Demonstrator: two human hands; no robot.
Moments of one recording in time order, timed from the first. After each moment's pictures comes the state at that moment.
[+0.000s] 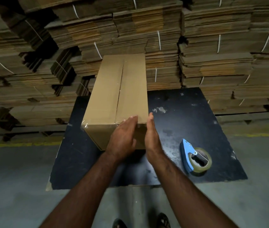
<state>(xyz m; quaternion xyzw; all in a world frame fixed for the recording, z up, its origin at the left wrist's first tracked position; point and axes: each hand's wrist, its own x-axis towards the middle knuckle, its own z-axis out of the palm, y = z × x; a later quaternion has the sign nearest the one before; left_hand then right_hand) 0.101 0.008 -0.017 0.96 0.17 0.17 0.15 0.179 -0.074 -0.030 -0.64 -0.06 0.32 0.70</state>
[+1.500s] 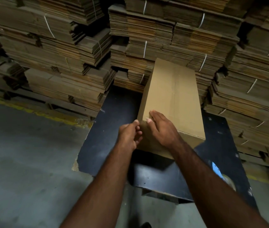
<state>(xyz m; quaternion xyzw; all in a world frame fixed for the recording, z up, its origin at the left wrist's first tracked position) 0.000 0.146 -0.033 0.27 0.50 0.22 0.79 0.110 0.061 0.003 -0.82 -0.55 0.04 0.17</state>
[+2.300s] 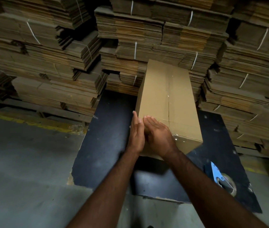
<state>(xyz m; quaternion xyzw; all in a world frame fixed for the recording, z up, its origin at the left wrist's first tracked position) 0.032 0.134 -0.039 0.63 0.31 0.29 0.64 0.121 0.063 -0.017 -0.81 -0.58 -0.01 0.13</state>
